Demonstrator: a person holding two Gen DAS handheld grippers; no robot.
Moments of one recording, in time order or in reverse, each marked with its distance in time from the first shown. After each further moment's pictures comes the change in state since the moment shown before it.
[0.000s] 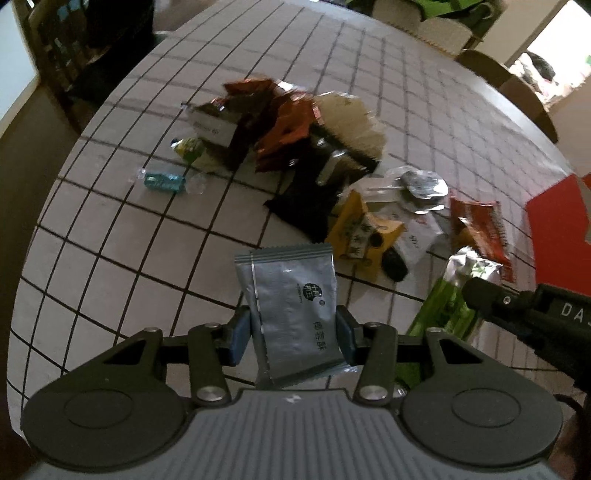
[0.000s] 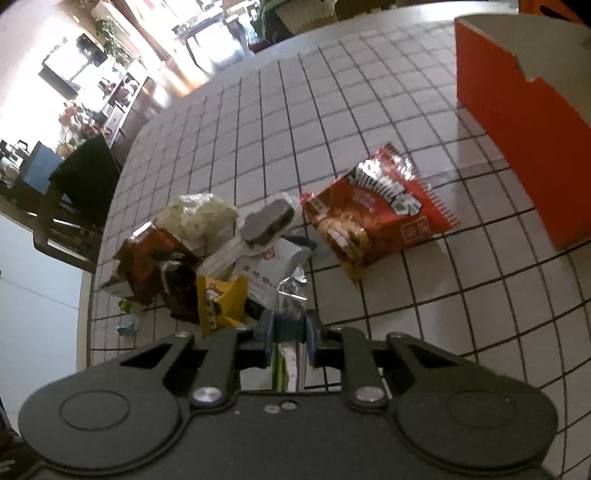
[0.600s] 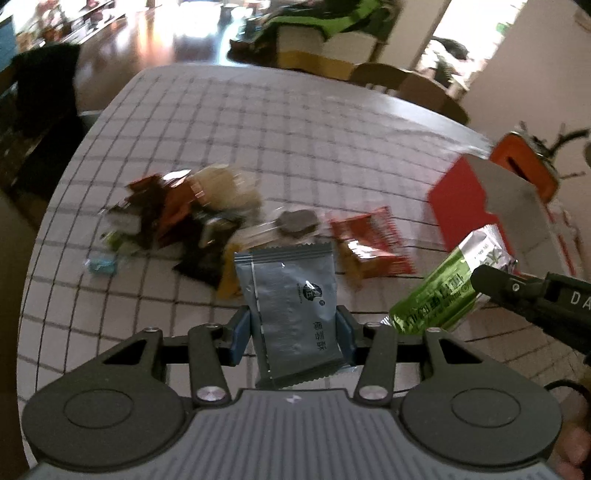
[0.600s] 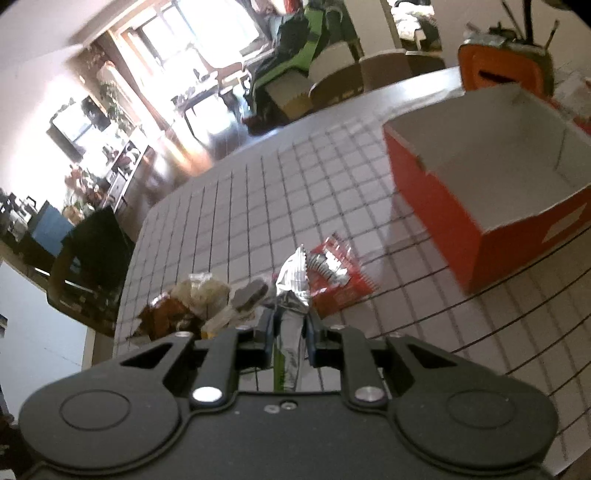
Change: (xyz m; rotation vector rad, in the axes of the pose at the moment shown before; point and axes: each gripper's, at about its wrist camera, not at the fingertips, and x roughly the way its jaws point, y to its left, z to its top) left arm -0.068 -0.067 -0.007 0.262 -0.127 -0.131; right arm -0.108 -0.036 0.000 0.031 -0.243 -0.011
